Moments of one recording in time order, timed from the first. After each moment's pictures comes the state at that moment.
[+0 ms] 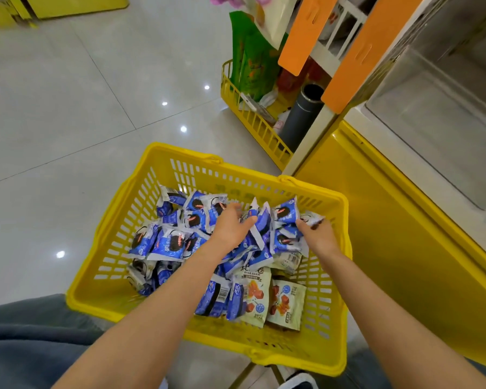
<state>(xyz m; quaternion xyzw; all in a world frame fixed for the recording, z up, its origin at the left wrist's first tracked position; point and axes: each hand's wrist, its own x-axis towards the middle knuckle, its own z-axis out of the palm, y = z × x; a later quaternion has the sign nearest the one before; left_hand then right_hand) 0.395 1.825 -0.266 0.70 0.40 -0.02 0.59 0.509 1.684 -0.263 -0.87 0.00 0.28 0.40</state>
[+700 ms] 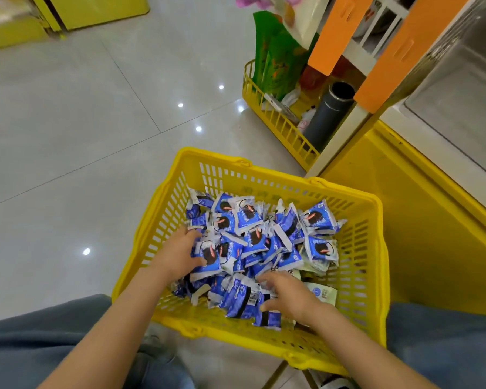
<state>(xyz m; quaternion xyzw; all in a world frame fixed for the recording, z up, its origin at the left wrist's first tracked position) 0.263 1.910 -0.284 0.87 0.35 -0.19 0.31 0.400 1.694 -0.296 -0.79 -0.41 0.44 0.08</state>
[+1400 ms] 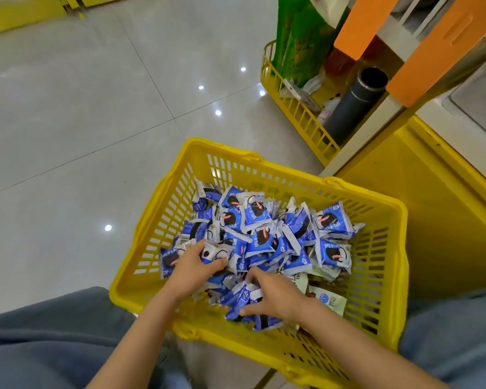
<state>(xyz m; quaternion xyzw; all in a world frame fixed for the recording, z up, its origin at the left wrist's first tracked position) 0.263 1.865 -0.294 0.66 0.49 -0.05 0.57 0.399 1.720 -0.314 -0.73 -0.50 0.47 0.05</state>
